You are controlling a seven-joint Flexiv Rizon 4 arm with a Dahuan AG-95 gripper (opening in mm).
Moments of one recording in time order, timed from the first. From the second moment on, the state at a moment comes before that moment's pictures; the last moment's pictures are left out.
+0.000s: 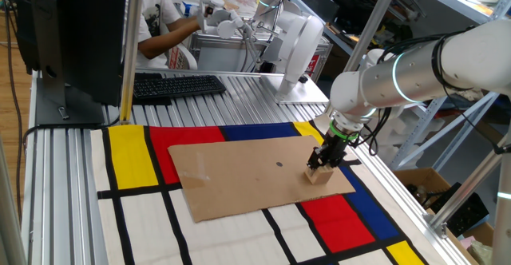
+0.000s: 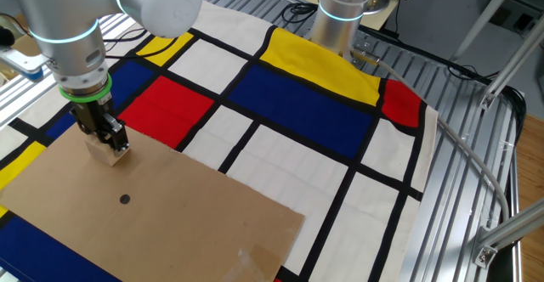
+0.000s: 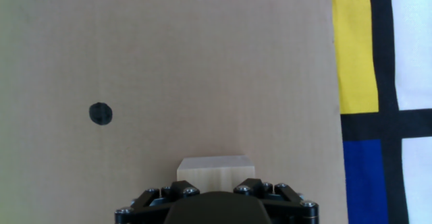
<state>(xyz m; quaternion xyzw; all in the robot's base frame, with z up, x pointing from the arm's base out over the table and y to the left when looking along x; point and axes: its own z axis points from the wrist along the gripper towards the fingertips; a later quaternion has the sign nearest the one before) 0.634 -0.264 0.023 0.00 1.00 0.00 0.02</state>
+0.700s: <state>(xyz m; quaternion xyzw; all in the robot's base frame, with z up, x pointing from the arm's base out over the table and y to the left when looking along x) 0.633 -0.254 0.023 0.00 1.00 0.01 0.03</state>
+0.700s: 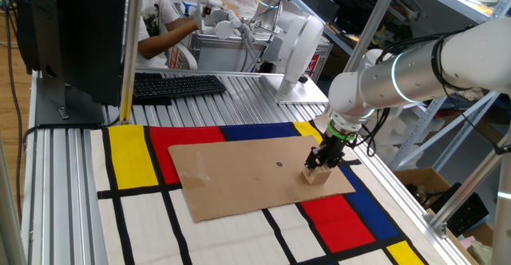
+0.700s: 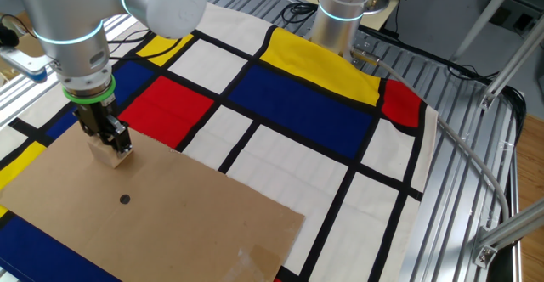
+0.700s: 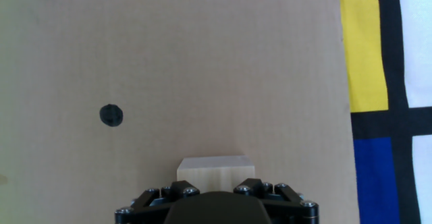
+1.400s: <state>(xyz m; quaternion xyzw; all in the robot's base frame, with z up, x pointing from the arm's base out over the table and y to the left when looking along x) 0.634 -0.245 0.023 0.01 1.00 0.01 0.03</state>
